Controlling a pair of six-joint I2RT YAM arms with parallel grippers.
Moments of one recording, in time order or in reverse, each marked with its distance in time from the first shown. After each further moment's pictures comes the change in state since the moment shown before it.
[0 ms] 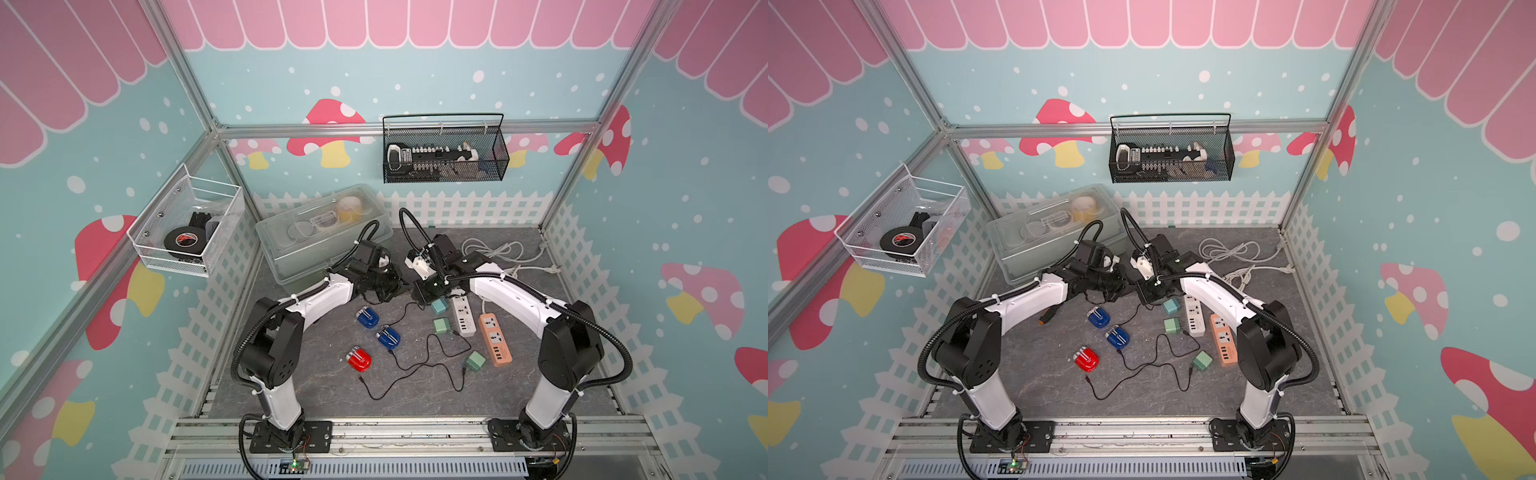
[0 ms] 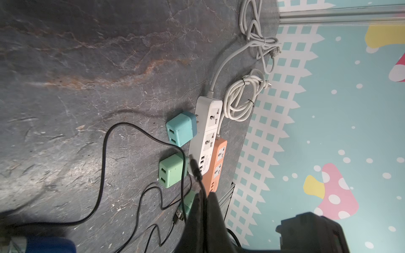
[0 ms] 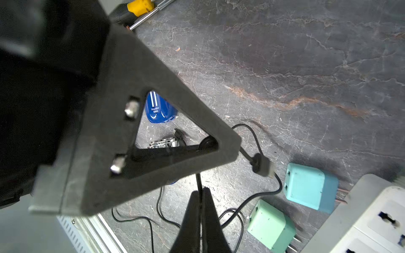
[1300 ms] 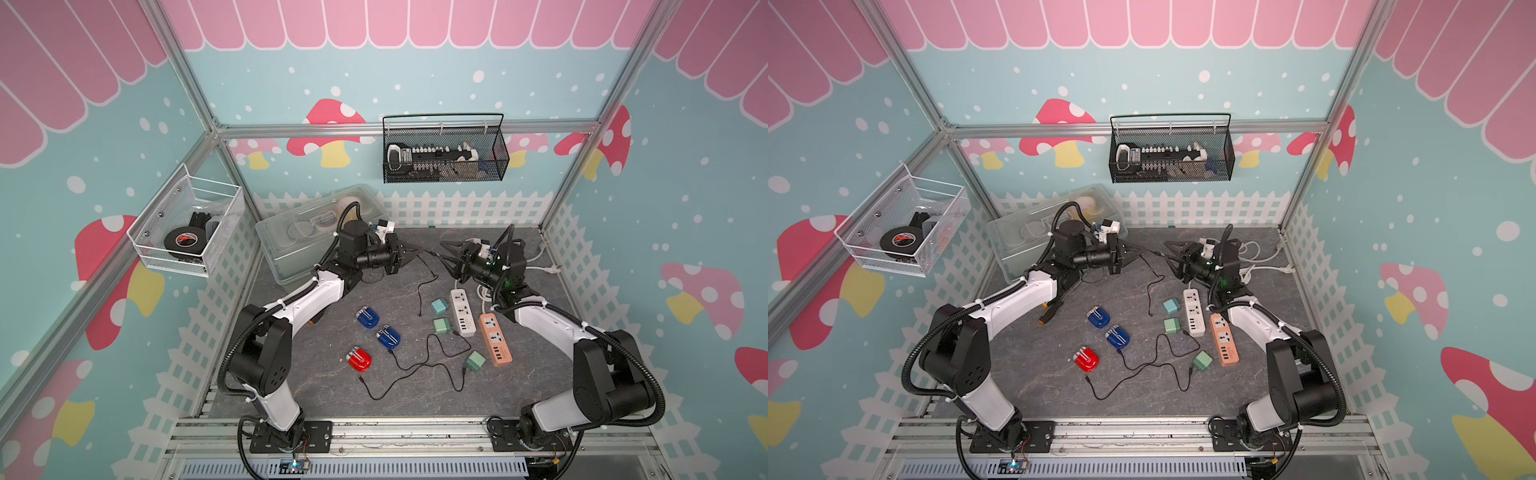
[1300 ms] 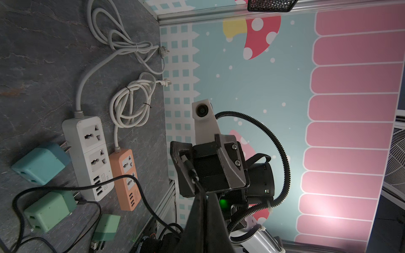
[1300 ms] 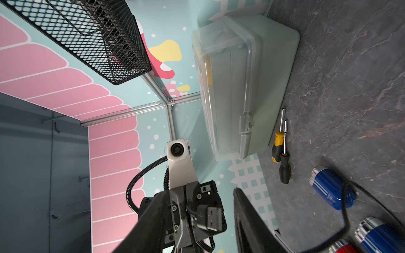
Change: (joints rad) left arm 0.043 -0.065 0.019 0.512 0.231 -0.245; right arm -0.326 -0.275 -0.598 1.320 -0.290 1.630
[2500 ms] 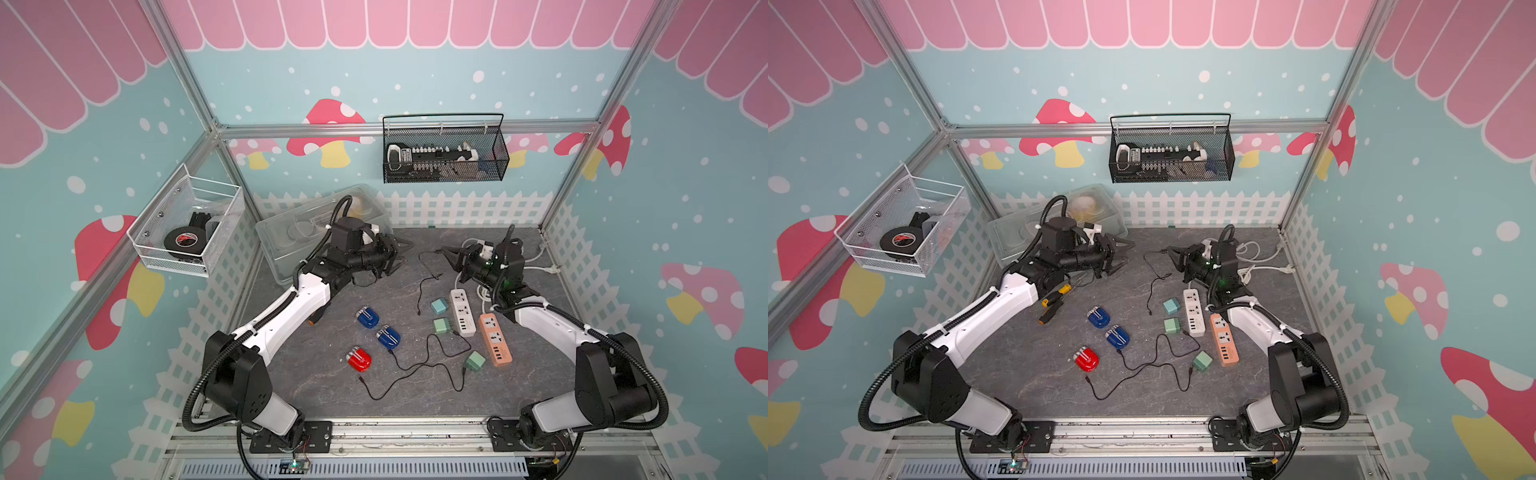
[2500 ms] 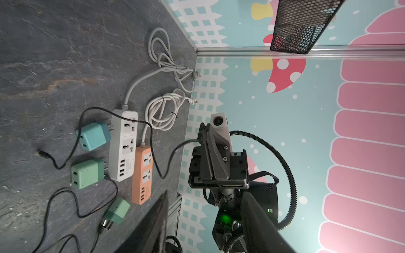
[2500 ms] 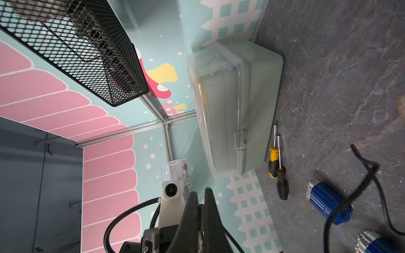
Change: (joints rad) left arm -0.044 -0.168 0.084 -0.465 -0.264 0.002; right arm 0.013 -0.018 0.025 -0.105 0.119 -0.041
